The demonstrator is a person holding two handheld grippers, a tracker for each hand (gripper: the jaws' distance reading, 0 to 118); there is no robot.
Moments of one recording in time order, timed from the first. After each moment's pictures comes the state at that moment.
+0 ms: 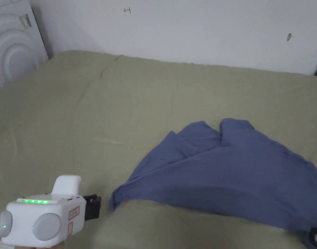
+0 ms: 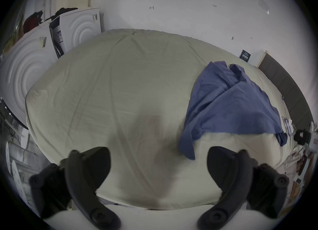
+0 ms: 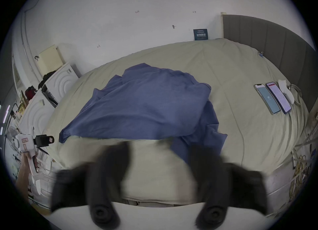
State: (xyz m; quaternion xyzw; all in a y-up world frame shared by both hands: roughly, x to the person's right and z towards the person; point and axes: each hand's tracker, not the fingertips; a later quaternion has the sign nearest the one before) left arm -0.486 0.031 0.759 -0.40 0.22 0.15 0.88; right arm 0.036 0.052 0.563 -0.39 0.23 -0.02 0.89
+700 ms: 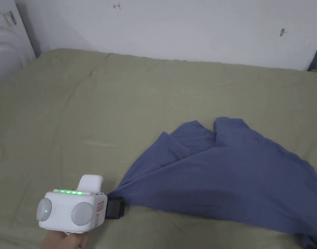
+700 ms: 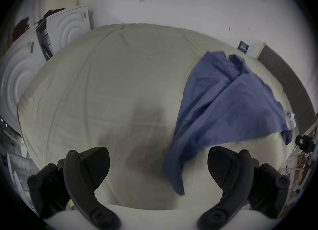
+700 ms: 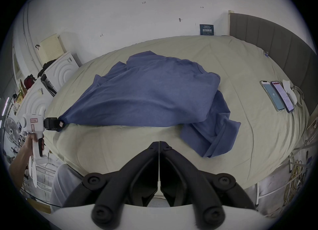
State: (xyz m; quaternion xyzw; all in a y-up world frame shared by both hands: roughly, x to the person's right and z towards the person) left arm -0.484 -0.033 0.663 -0.46 0.21 0.11 0.85; right arm 0.021 0.035 0.564 -0.42 0.23 0.01 0.88
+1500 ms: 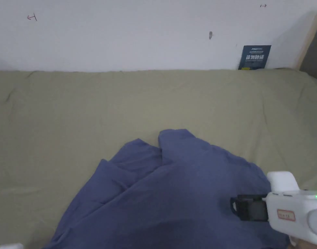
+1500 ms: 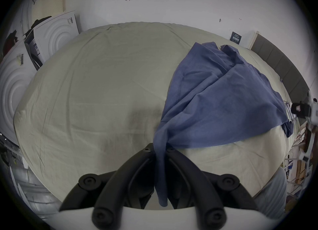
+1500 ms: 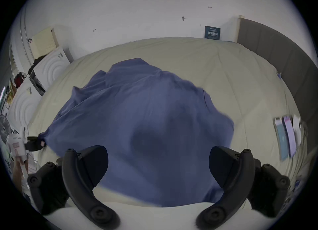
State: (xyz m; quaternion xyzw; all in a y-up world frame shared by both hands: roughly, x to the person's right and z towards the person) left arm -0.474 -0.013 0.663 -0.45 0.17 0.13 0.87; right arm -0.026 0.034 0.388 -0.43 0.23 0.06 0.87
